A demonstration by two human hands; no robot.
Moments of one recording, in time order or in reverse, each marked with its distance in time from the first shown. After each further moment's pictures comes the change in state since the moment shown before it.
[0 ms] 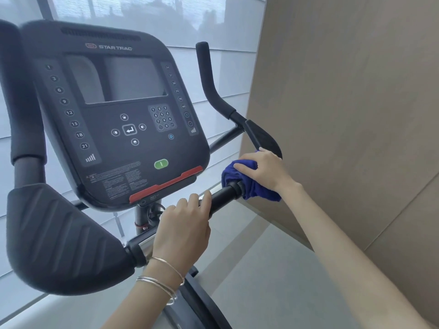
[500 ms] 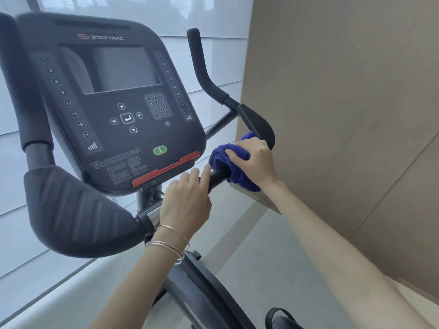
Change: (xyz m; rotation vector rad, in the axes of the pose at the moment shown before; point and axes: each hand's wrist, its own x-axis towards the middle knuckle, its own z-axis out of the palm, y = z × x) left_hand -0.002 0.000 -0.014 -0.062 0.000 0.068; right_hand -0.037 -0.032 0.022 0.149 0.398 -0.076
